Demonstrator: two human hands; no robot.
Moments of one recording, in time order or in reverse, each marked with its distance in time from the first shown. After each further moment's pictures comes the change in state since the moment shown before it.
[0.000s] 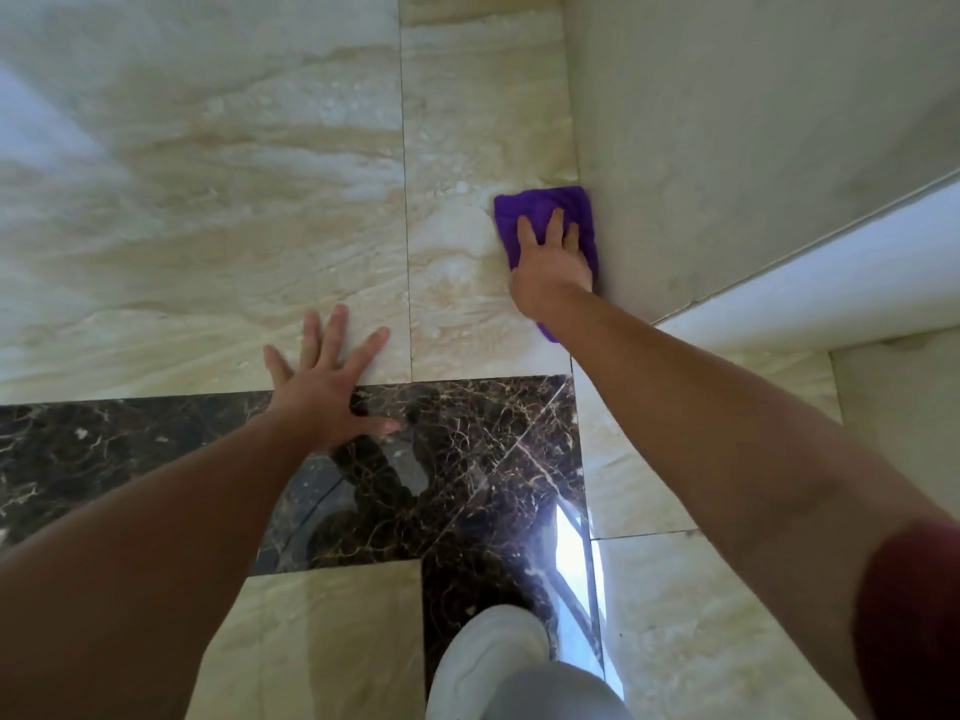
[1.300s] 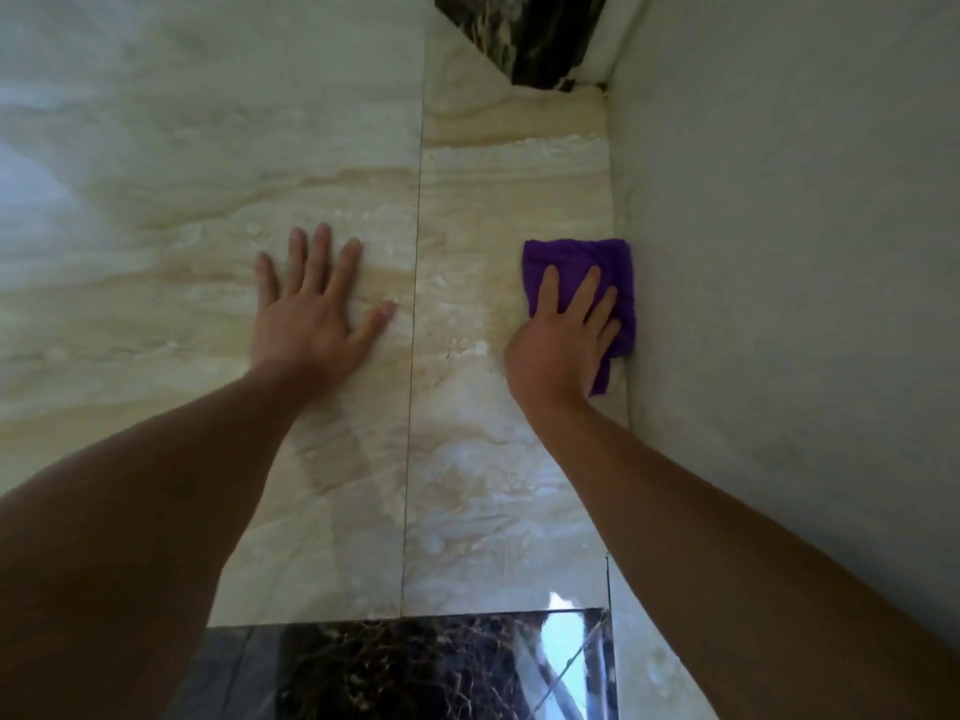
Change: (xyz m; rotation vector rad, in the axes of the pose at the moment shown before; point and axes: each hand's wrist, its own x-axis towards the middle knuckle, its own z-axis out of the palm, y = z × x) left_hand 0.229 -0.040 -0.146 -0.022 0.615 -0.072; right_hand 0.141 -0.042 -0.018 0.157 0.339 0.161
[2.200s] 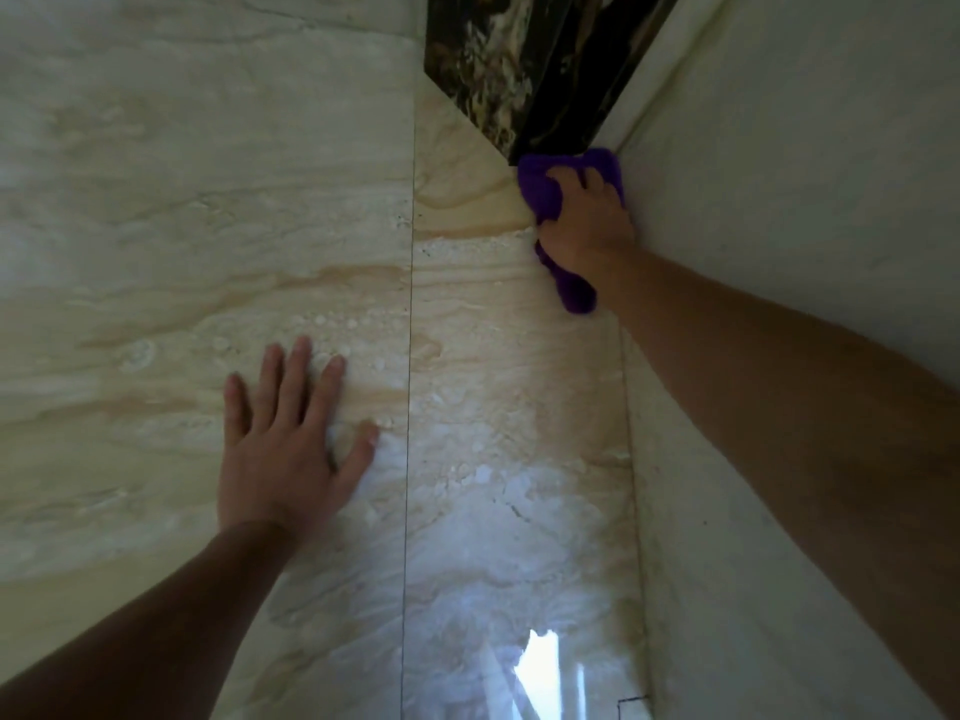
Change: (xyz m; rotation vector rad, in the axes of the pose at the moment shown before) left_hand 0.001 -0.005 0.004 0.021 0.032 -0.015; right_hand 0.253 -0.041 -0.072 0.034 -0.183 -0.172
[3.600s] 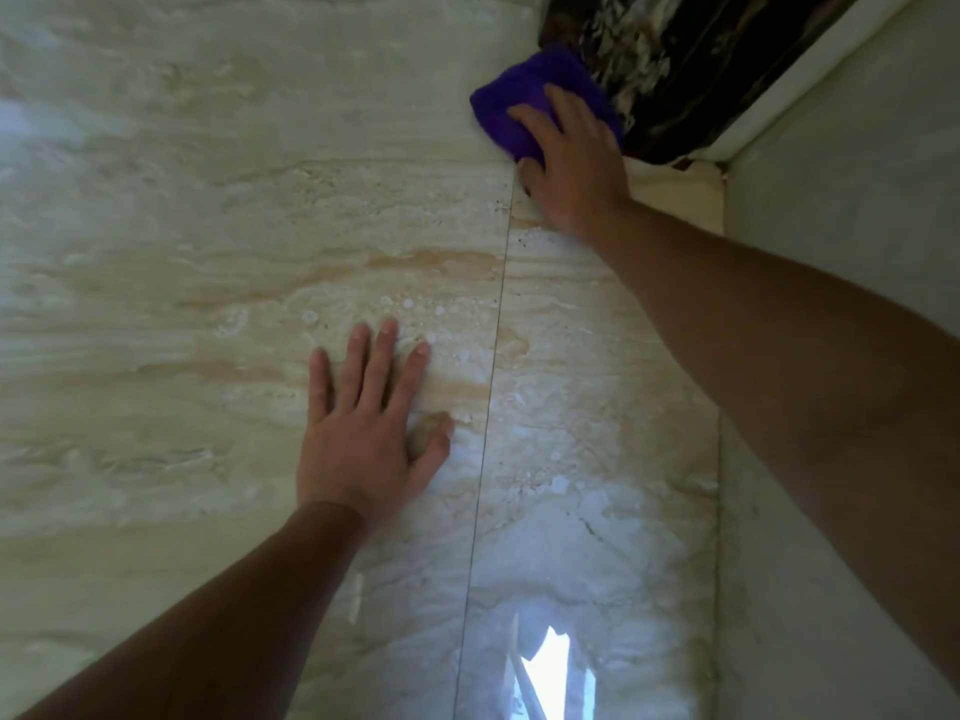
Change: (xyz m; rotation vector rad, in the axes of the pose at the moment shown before) left_hand 0.002 -0.002 0.004 0.014 0.022 0.023; right_hand 0.038 -0.108 0.030 -0.084 0.136 -0.444
